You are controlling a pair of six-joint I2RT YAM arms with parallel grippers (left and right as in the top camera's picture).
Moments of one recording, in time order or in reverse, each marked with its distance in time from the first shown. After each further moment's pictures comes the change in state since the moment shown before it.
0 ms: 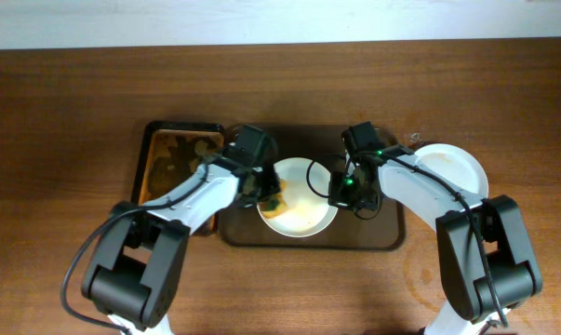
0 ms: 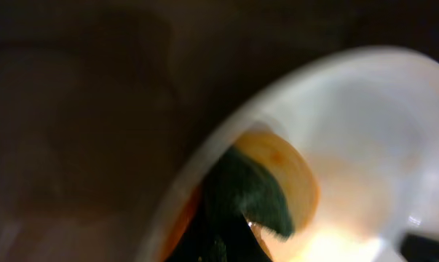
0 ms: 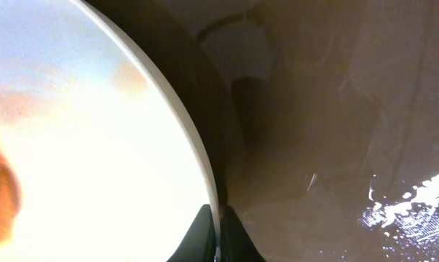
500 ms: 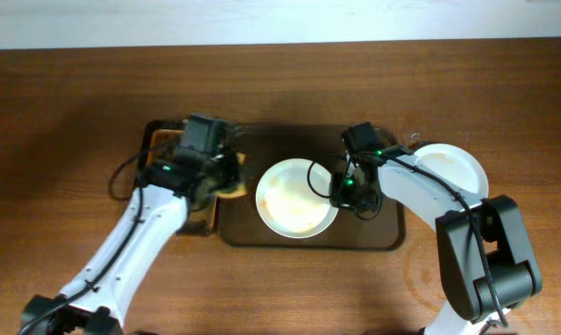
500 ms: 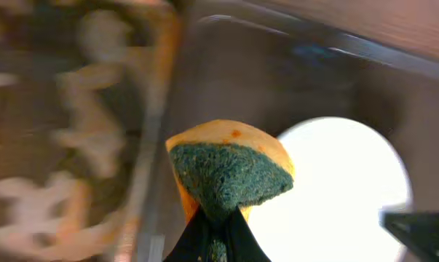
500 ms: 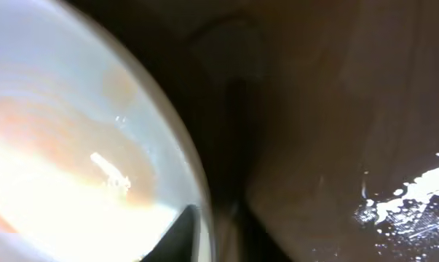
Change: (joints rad) left arm 0.131 -0.386 -0.035 -0.140 -0.159 0.233; right arm 0.002 0.000 0.000 0.002 0.016 0.002
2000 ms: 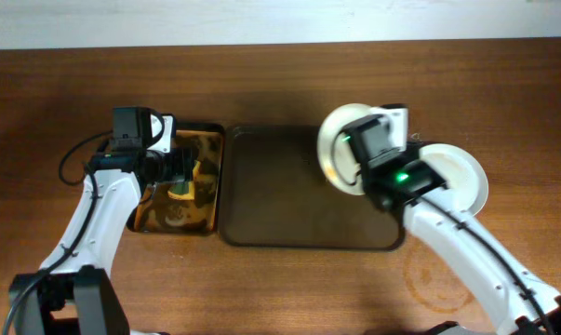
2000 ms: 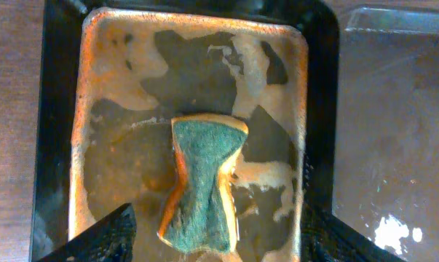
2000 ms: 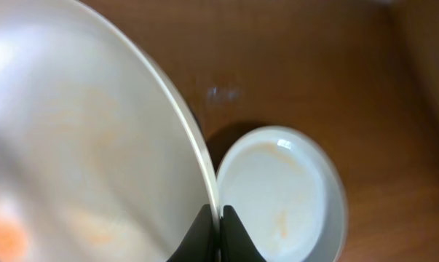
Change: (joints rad) left arm 0.341 0.109 0.005 0.039 0.102 0.489; right arm 0.096 -0.395 0.016 0.001 0.857 -0.185
